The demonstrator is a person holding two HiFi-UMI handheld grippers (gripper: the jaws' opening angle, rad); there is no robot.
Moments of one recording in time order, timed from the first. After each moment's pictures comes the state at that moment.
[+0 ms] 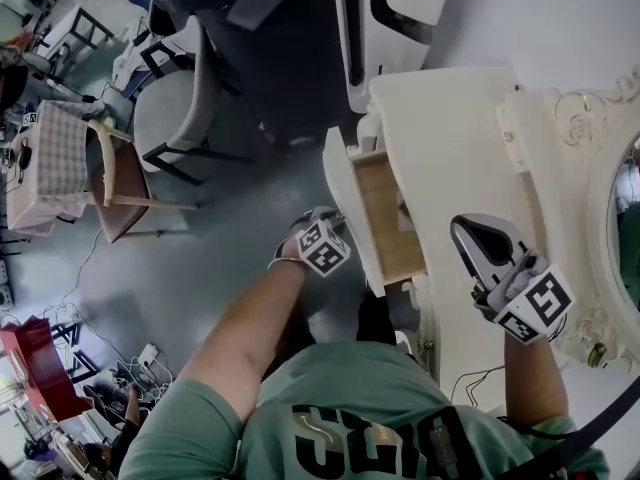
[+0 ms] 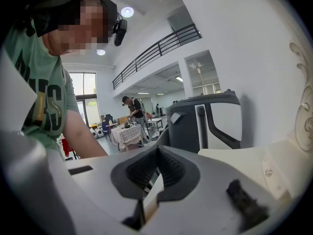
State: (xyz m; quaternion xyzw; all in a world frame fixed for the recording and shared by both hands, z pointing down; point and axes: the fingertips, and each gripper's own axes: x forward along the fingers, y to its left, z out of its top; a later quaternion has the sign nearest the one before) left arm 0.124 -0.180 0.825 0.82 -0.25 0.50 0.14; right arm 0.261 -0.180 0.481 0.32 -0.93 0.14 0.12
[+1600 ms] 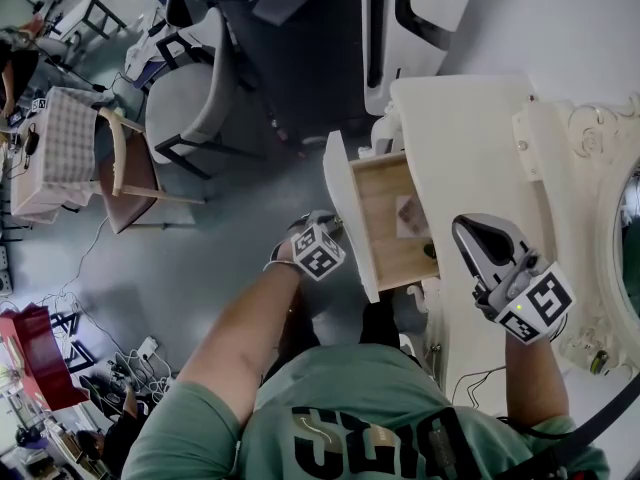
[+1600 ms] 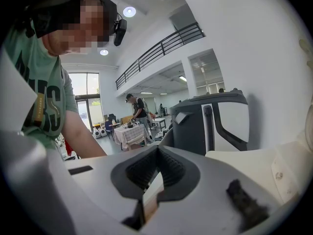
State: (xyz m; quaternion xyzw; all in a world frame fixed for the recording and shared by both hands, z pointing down) left arm 0.082 -0.168 0.825 0.82 -0.25 0.49 0.15; right arm 0.229 -0.184 0.483 0.30 -0.94 0.14 0.12
